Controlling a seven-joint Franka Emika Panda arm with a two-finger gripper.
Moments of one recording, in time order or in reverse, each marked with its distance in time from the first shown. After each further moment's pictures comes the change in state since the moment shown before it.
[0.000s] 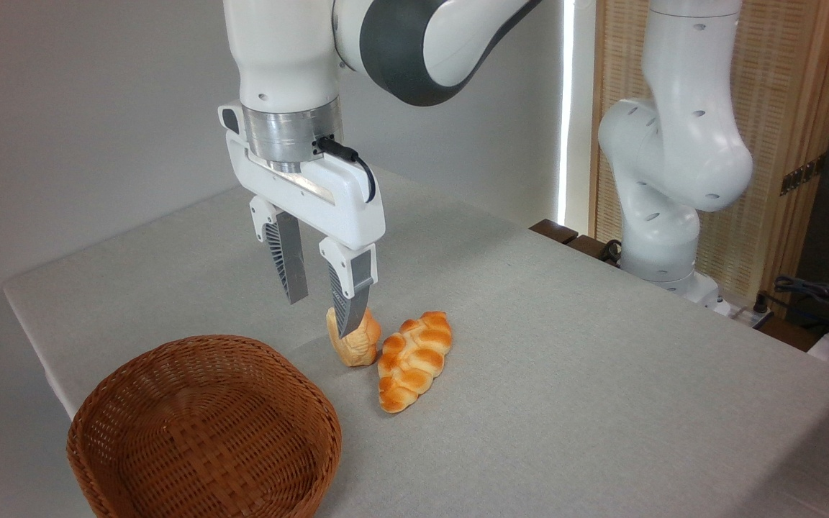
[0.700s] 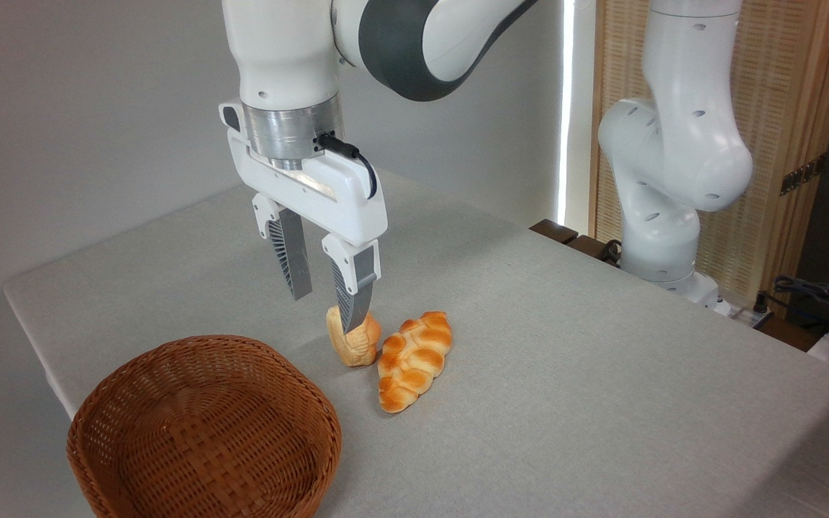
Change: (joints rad) arm -0.001 -0.001 0.000 0.010 0.000 -0.033 0.000
